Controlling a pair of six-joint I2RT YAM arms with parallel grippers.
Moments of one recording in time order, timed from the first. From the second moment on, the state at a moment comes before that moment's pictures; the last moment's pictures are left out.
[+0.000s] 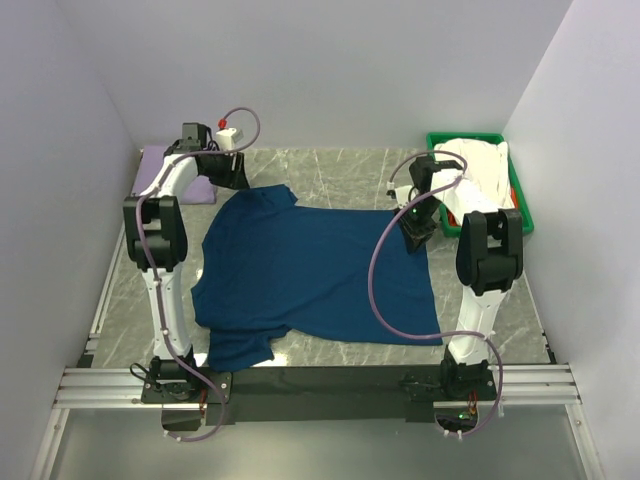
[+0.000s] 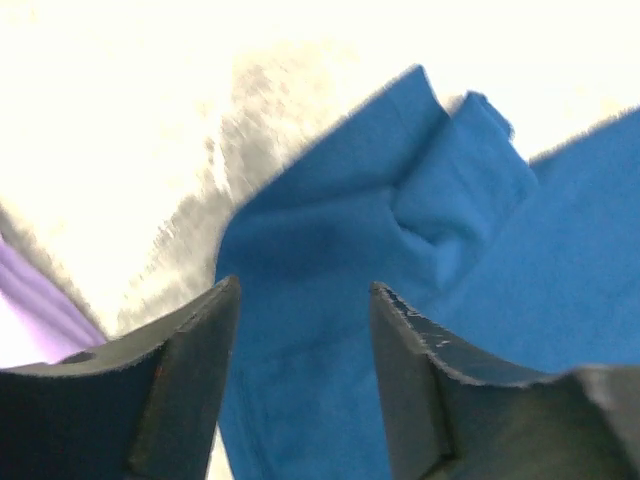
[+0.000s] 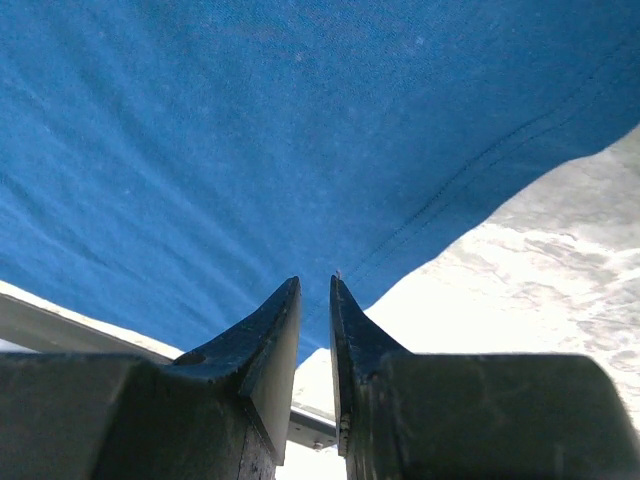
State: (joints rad) left arm 0.00 2.26 1.94 -0.62 0.55 0.26; right arm 0.12 1.99 1.59 -1.16 -0.19 -0.34
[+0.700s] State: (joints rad) left arm -0.01 2.47 2.08 -0.49 0.54 0.09; right arm 0.12 2.00 1.59 -1.17 -0.20 -0.30
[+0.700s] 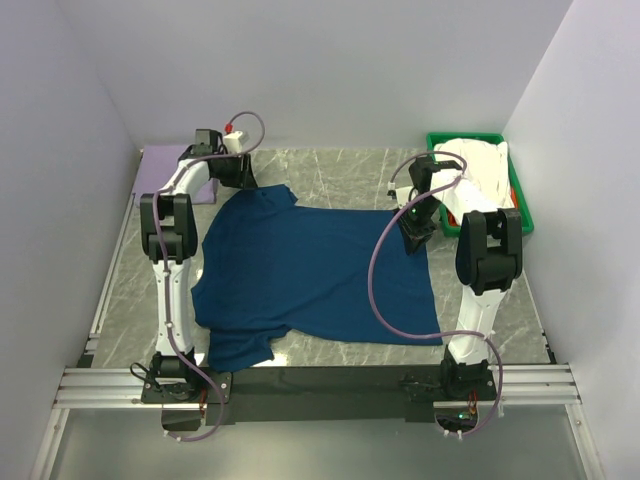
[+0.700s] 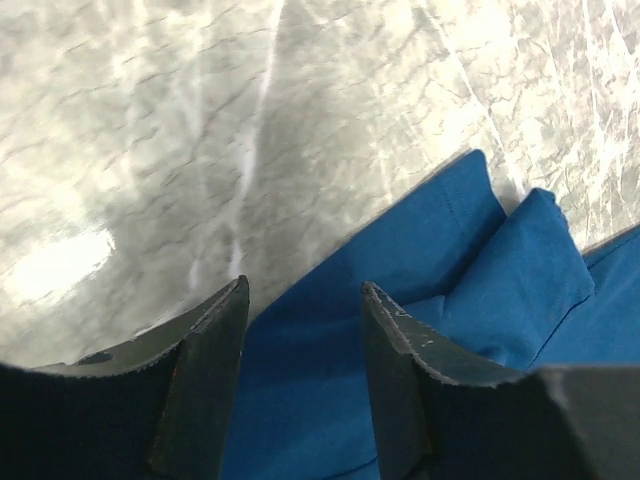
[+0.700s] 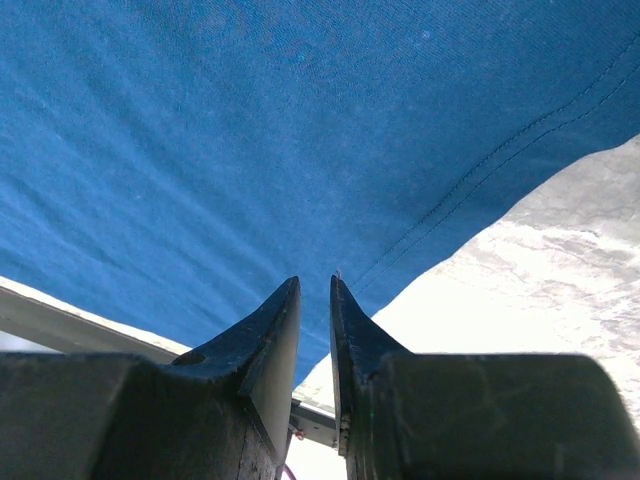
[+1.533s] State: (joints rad) left arm -0.06 2.45 2.10 -0.53 0.49 0.25; right arm 0.12 2.00 1.60 -1.17 -0.20 -0.27
